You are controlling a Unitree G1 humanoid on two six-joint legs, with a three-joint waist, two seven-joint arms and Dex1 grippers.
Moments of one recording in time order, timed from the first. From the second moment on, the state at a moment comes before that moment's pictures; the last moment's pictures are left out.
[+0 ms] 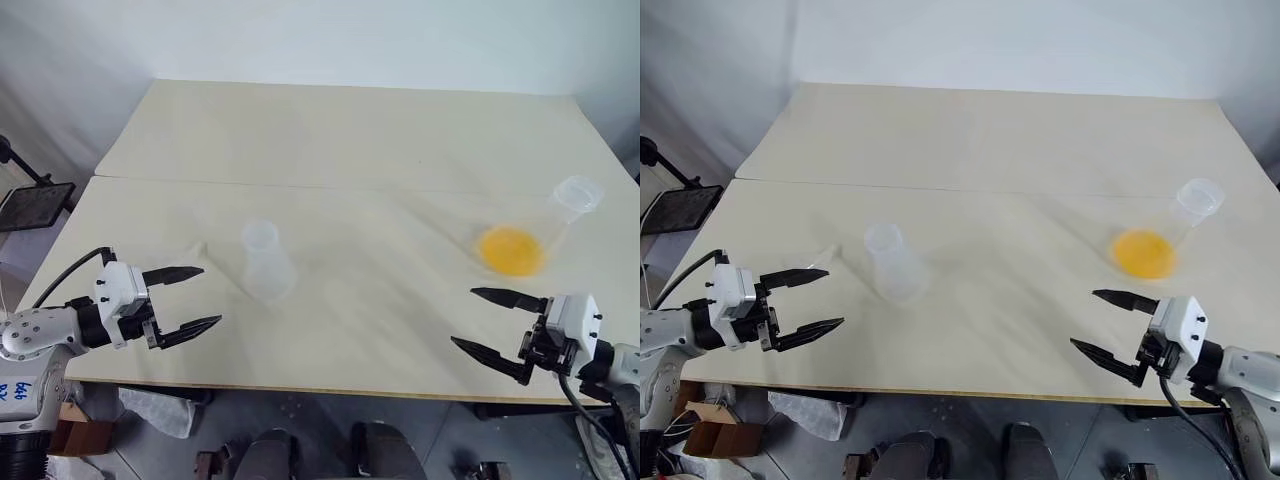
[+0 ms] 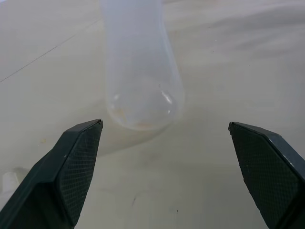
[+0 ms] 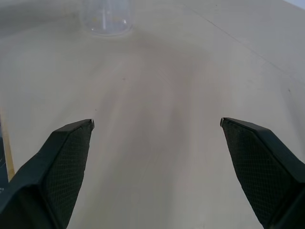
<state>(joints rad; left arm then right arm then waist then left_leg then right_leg) -0.02 0.79 0.33 -0.10 -0.46 0.09 -1.12 0.20 -0.76 -0.36 -0.24 0.53 0.01 1.12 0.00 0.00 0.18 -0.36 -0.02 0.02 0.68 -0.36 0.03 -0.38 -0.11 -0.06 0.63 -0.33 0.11</state>
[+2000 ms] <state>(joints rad) -0.28 0.68 0.21 -0.15 -0.56 0.34 -0.93 0.07 -0.67 -0.22 -0.32 0.57 0.11 1.05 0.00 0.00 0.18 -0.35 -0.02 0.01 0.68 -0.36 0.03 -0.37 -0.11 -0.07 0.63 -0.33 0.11</state>
